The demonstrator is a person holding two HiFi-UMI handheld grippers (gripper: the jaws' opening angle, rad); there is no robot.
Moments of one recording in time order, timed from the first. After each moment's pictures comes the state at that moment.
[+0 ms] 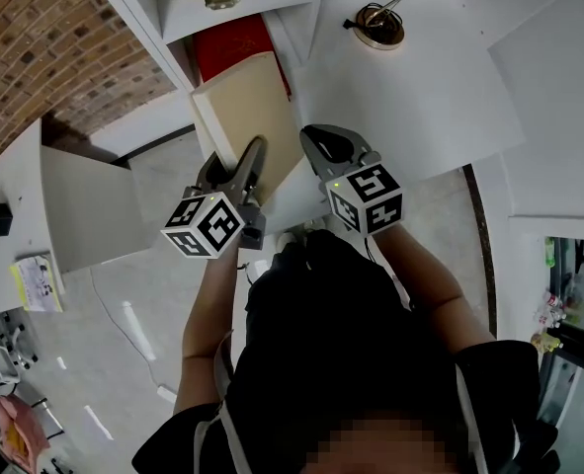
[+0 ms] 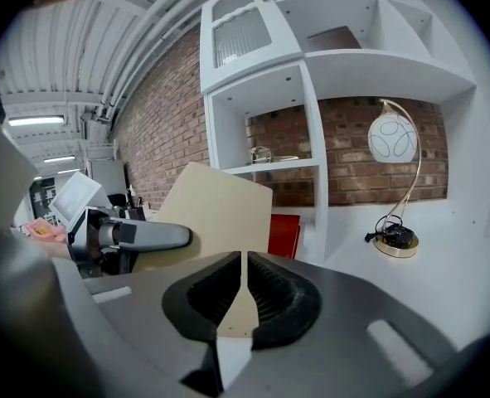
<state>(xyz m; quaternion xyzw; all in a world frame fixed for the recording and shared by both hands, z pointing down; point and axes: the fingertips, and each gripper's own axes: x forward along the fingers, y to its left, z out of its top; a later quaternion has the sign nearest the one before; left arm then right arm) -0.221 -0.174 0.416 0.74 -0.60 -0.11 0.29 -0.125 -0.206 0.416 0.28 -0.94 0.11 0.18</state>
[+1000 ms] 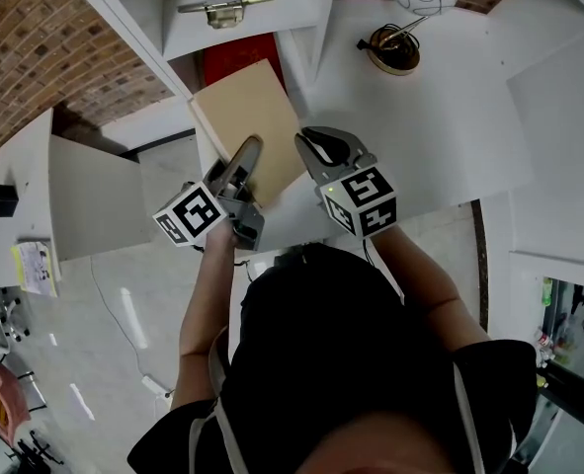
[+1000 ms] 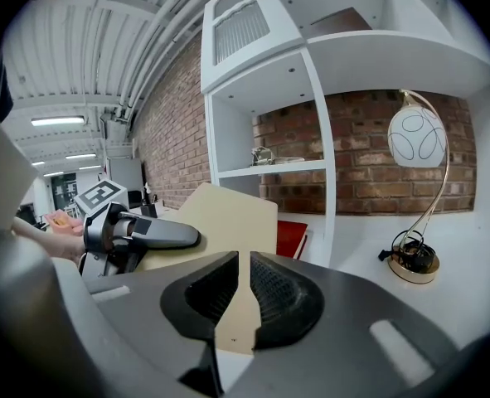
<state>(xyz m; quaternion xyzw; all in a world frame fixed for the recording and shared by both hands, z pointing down) -0.225 -0.220 0.433 0.68 -0.58 -0.21 0.41 -0.132 -0.253 0.414 0.22 -0.96 0.08 0.18</state>
